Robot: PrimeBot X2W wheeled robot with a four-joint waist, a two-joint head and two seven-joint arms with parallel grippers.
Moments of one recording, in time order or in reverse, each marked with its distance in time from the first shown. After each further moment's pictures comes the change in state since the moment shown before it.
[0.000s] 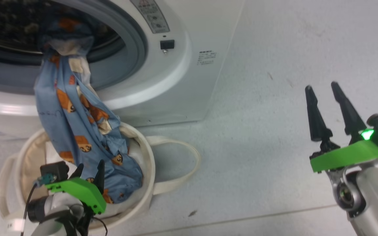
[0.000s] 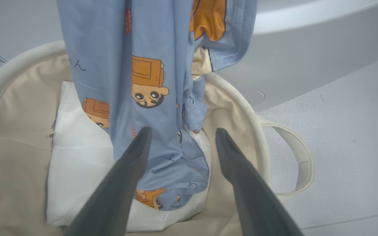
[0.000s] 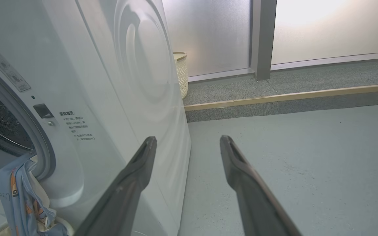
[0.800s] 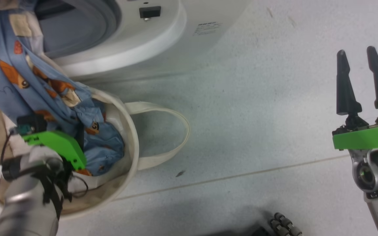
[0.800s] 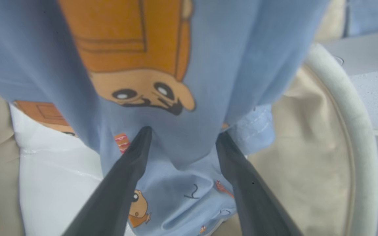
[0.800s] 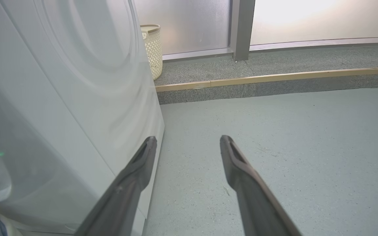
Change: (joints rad) left arm -0.230 0.068 -0.017 0.055 -0.032 0.081 0.195; right arm -0.052 -0.005 -0.122 -0.106 -0.047 0.000 -0.003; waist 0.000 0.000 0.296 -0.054
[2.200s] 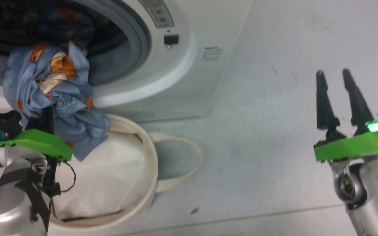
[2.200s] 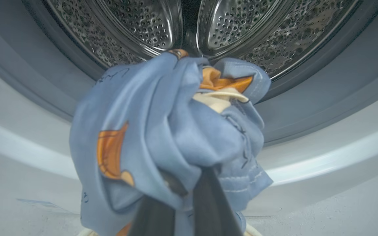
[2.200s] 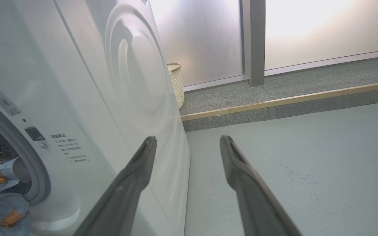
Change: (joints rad) left arm 0.192 0.053 0.131 -0.481 0.123 0.008 -0.198; right arm 0.017 0.061 0.044 0.097 0.039 0.000 -0.002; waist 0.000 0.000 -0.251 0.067
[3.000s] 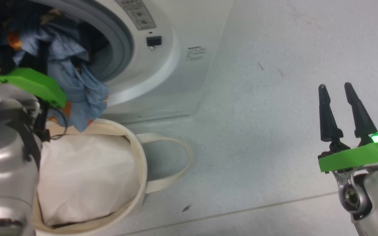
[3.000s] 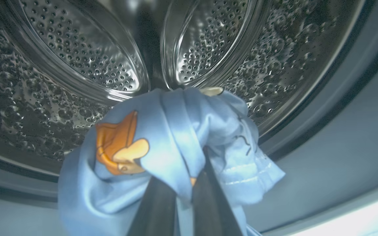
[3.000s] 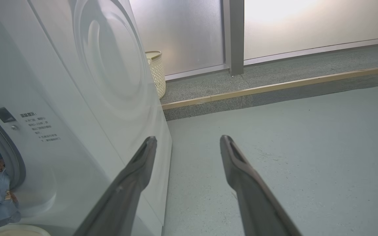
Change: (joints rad) left arm -0.329 -0.017 -0.011 0.205 0.145 -0.052 0.000; right arm 0.066 -0.027 0.002 -0.009 0.008 0.000 0.000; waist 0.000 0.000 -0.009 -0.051
